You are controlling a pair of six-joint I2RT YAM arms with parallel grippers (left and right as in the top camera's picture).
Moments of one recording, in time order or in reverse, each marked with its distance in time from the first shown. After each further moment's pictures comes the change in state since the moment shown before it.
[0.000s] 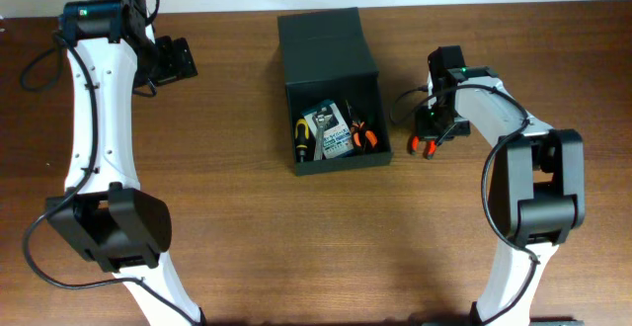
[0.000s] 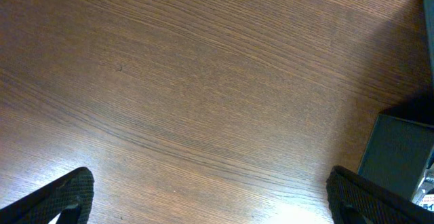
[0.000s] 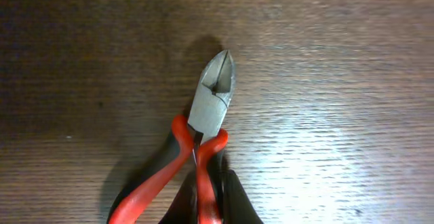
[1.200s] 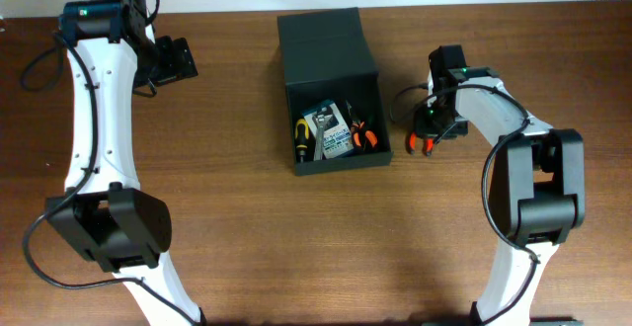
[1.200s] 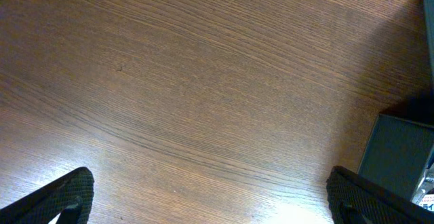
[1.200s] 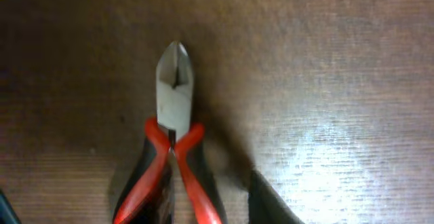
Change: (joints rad) left arm 0.000 0.000 0.000 0.000 0.000 0.000; right arm -0.003 0.008 -0.007 0.043 -0.058 0.021
